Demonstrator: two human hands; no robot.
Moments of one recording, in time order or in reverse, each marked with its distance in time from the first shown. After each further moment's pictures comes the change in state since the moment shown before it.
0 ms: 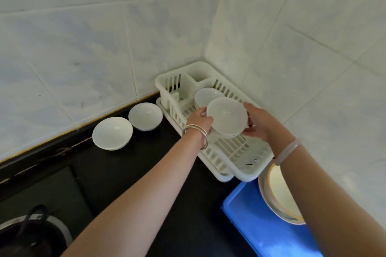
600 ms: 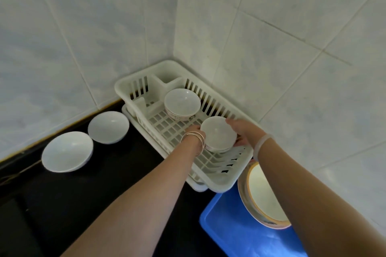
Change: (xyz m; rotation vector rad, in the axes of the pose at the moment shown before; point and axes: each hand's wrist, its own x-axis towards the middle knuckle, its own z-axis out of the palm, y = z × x) left_hand 0.073 -0.055 0.081 0.356 -0.088 -0.210; right_hand 0.081 0.049 -0.046 -0.171 0.032 0.217
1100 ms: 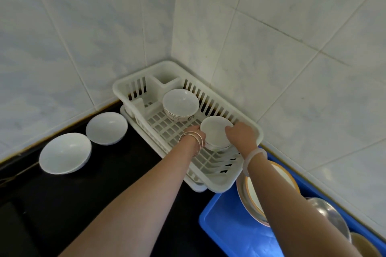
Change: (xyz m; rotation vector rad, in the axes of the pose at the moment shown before) left_hand -0.001 -0.001 -0.003 0.012 -0.078 0.025; right_hand -0.013 0.015 0.013 -0.536 0.309 -0.243
